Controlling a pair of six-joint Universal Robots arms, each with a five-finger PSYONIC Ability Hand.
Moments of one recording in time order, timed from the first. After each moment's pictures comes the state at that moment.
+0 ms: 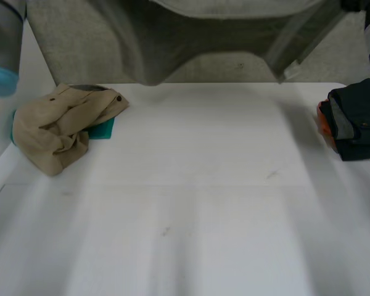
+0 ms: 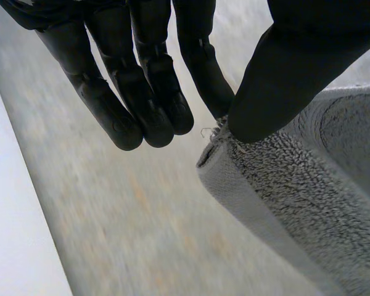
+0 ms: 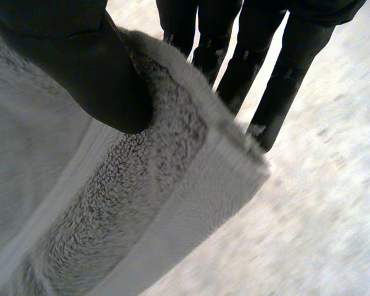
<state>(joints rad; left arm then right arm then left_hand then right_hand) 4.43 -2.02 -0.77 3.32 -1.59 3.34 1.71 -0.97 0.87 -0.48 1.33 2.87 1.15 1.20 1.19 1.19 0.98 1.14 1.18 1.19 1.20 1.01</state>
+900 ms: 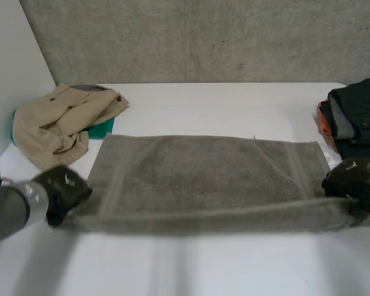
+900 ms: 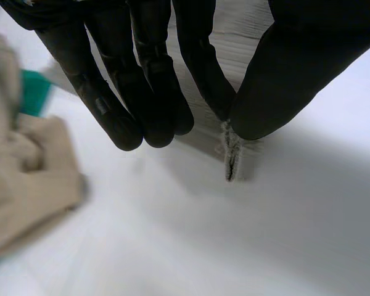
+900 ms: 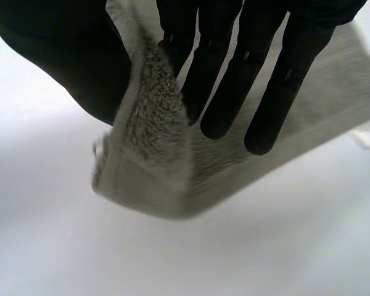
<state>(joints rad) 4.51 -1.83 -1.64 2.76 -1.48 4.13 1.48 -1.06 1.23 0.90 1.18 2.02 1.15 1.20 1.19 1.19 0.98 1.14 1.18 1.19 1.20 1.01</state>
